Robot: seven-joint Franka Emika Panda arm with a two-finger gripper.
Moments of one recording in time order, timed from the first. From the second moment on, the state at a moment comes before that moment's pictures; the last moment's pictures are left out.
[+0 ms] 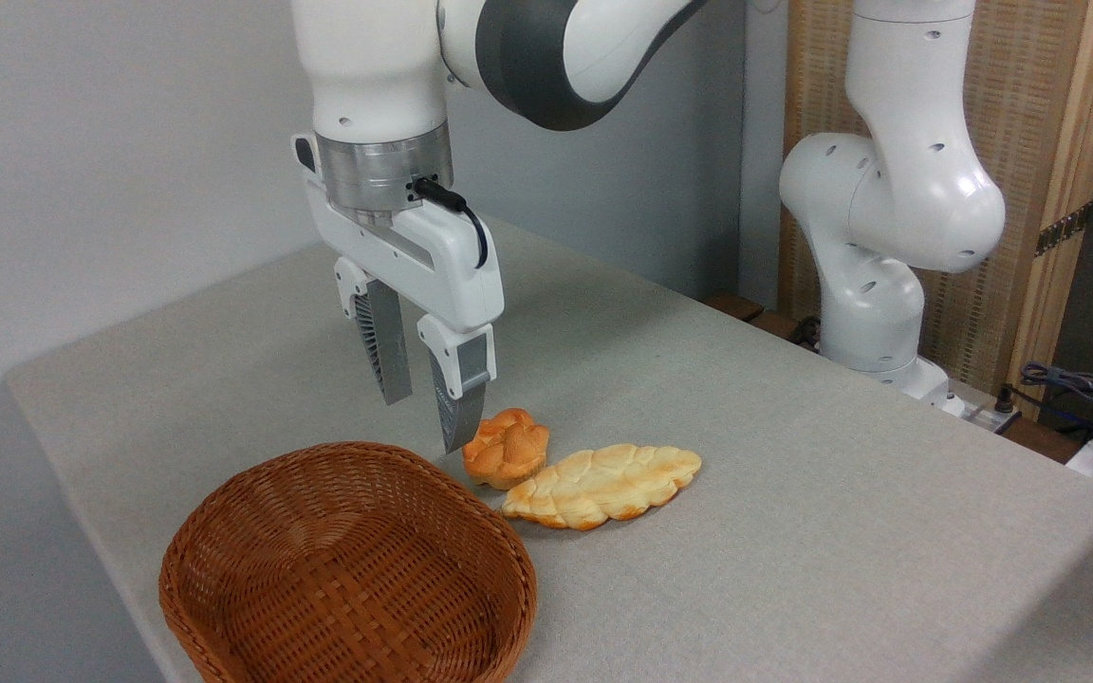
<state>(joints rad) -0.09 -0.05 0.02 -1.90 -0.07 1.91 0.71</state>
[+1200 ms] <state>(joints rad) -0.11 -0.10 0.02 -2.00 -0.07 1.90 0.80</state>
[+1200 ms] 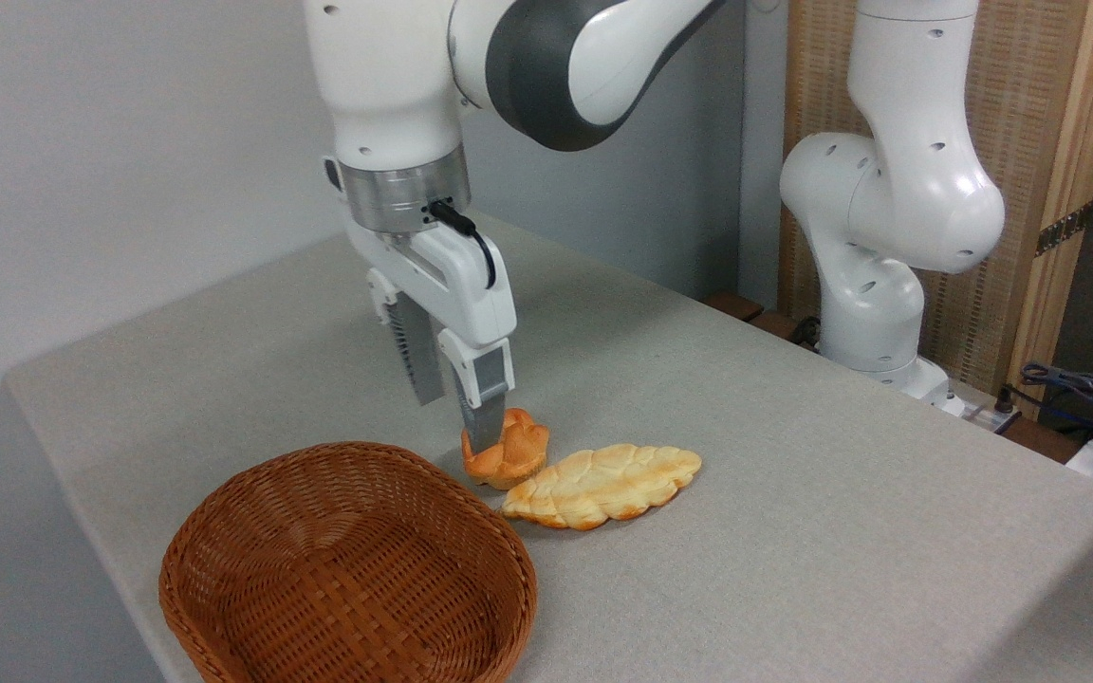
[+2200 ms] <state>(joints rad) -0.22 -0.06 0.01 -2.13 0.03 1.92 1.20</state>
